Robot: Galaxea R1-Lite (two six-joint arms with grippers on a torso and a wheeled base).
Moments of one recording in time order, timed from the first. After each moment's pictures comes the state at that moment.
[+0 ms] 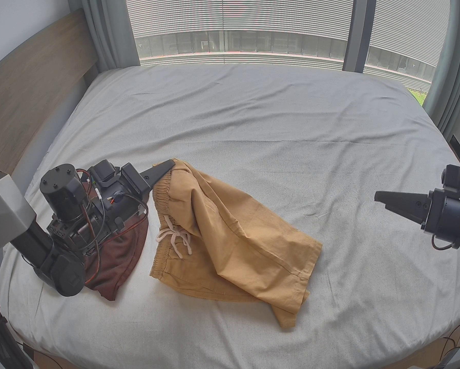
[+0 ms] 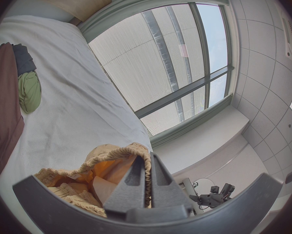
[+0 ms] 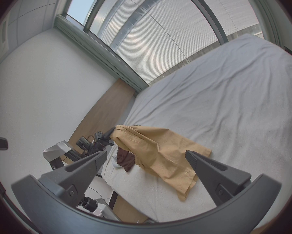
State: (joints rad) left arm -0.31 1.97 -0.61 -1.51 -0.37 -0.97; right arm 0.25 1.27 -0.55 -0.48 0.48 0.50
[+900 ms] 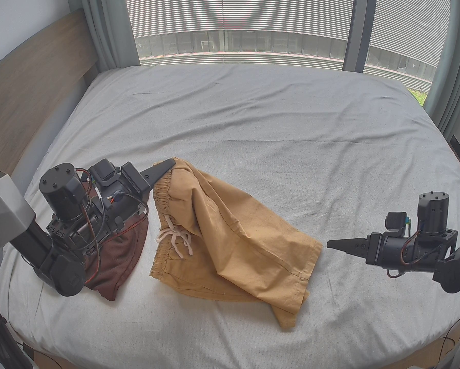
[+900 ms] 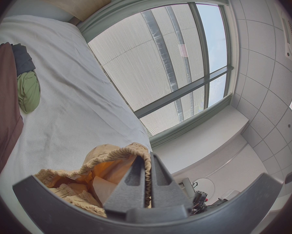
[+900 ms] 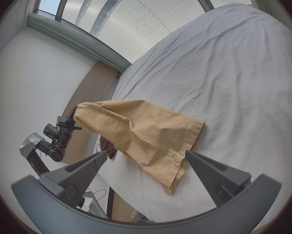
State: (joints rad) left arm -0.32 1.97 -0.61 -1.51 -0.37 -0.97; right arm 0.24 1.74 -0.40 -0.85 0.51 0.51
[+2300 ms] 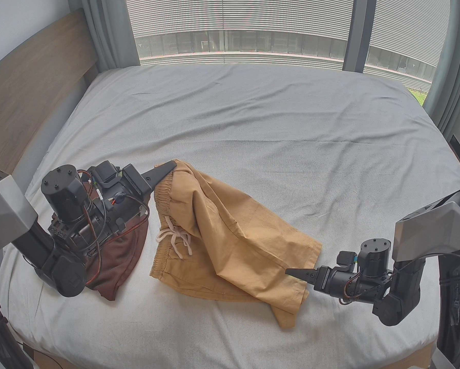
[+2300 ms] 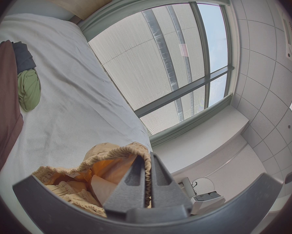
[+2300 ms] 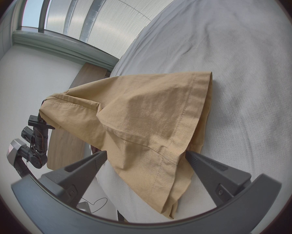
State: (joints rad) left arm -0.32 1.98 -0.61 -1.52 -0.37 -0.98; right arm 0.37 2.39 -0.39 -1.54 0.42 0.73
